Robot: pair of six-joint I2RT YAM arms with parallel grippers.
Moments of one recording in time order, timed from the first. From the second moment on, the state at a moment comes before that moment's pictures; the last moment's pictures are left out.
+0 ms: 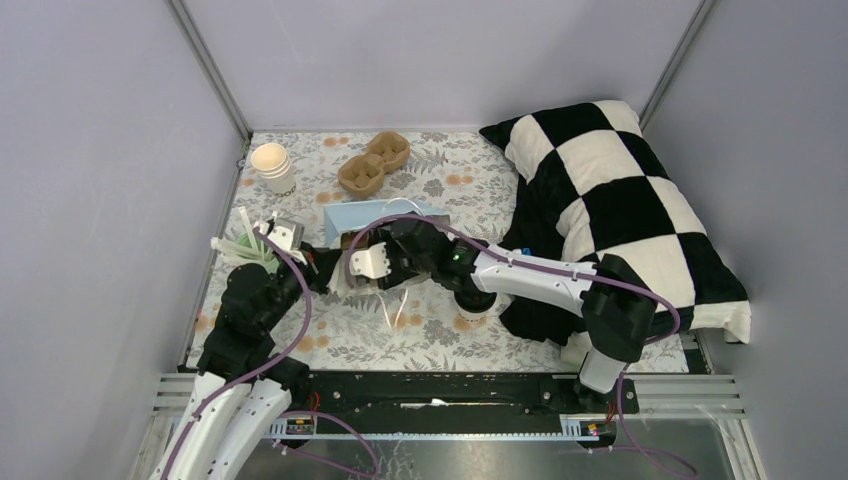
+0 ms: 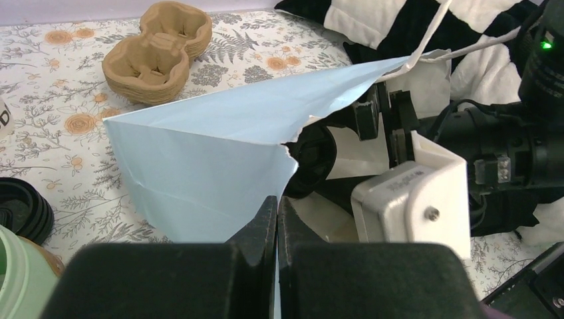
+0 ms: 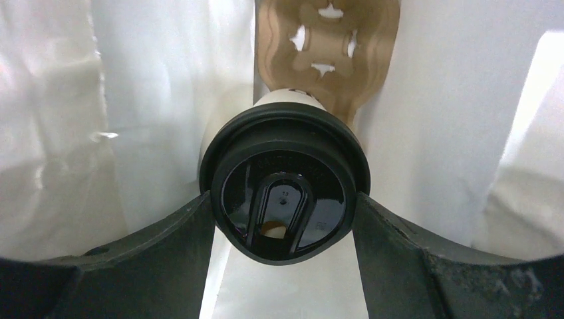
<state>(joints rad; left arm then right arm) -0.36 0.39 0.61 -0.35 0.16 -0.21 1.06 1.72 1.28 -0.17 0.06 -0.99</state>
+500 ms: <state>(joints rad) -0.36 0.39 0.61 -0.37 0.16 -0.19 1.03 1.69 1.26 -0.21 0.06 -0.98</state>
